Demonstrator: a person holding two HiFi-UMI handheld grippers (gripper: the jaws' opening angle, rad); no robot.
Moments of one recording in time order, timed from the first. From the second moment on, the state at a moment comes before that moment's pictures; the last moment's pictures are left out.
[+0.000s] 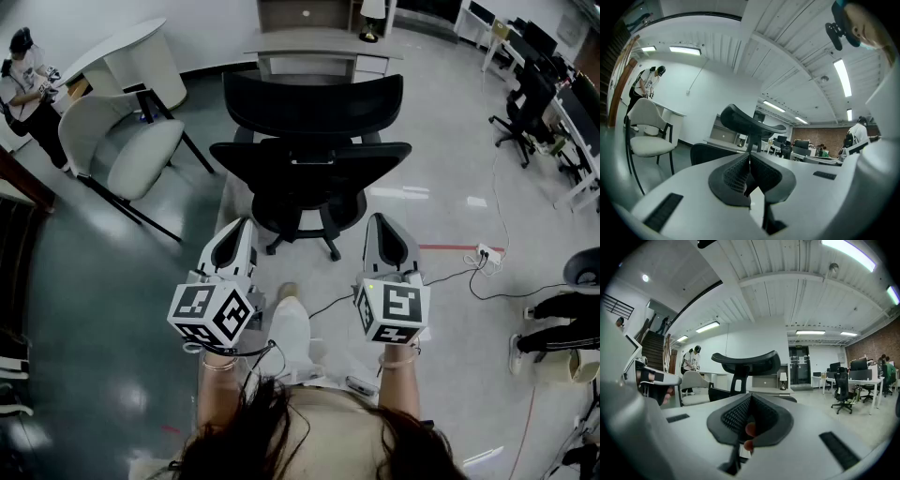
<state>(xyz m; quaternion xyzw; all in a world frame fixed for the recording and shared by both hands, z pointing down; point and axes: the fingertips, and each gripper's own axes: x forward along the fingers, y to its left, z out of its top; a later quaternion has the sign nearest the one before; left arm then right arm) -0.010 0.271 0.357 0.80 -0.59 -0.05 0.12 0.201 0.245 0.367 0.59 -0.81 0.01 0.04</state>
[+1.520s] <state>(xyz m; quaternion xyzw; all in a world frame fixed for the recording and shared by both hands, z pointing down) -0.034 0.129 0.397 0.79 -0.60 0.13 0.05 0.168 0.112 0.396 0.54 -0.82 -0.06 0.17</state>
